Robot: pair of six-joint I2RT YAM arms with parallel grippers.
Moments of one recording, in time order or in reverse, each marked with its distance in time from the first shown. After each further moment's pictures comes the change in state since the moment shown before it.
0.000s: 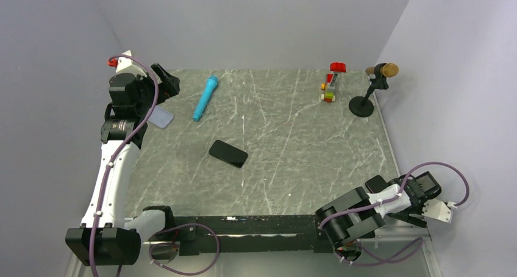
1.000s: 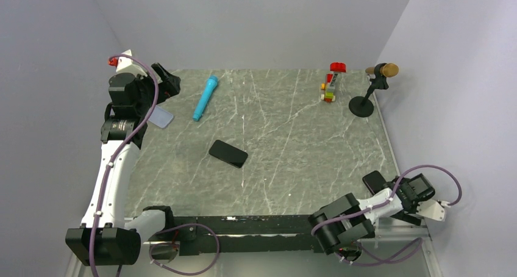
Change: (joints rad) left arm 0.000 0.000 0.000 0.010 0.020 0.000; right arm -0.024 -0.085 -0.069 0.025 -0.118 0.005
